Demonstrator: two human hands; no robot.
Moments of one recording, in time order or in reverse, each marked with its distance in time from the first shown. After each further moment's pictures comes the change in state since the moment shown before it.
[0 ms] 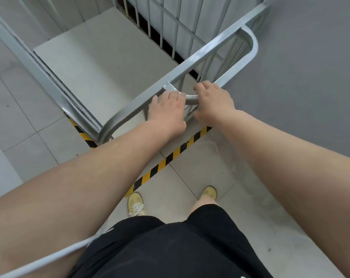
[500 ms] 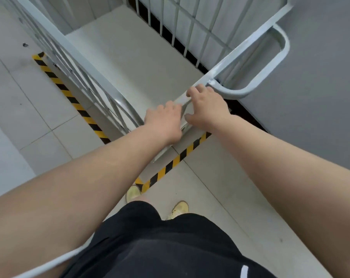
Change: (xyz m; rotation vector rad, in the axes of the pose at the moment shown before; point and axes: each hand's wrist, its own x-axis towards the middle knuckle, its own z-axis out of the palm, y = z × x) left_hand -0.064 -0.121 0.000 -0.008 -0.130 -0.029; right_hand -0.009 -0.143 0.003 0.038 -0.017 -0.052
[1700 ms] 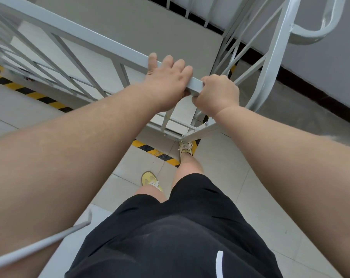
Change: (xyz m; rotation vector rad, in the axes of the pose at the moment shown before) left_hand 0.086 -0.221 -0.029 0.303 0.017 0.599; right_hand 0.103 -0.177 0.060 0.211 0.010 0.624
